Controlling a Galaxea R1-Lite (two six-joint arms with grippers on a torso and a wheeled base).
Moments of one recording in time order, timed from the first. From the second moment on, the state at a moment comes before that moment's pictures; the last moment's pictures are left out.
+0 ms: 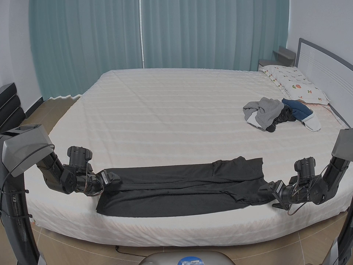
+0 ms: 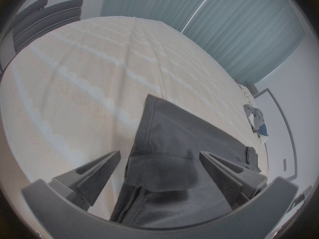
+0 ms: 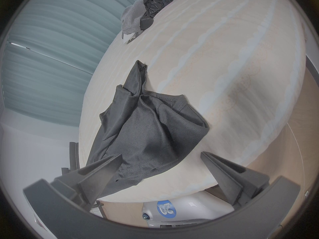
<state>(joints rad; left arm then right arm) -0.06 2.26 -0.84 -0.58 -0.18 -0.55 0.04 2.13 -0.50 -0.77 0.27 0.80</state>
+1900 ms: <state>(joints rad) -0.12 2.20 -0.81 -0.71 -0.16 -0.70 0.03 2.11 -0.50 -0.77 0.27 0.80</state>
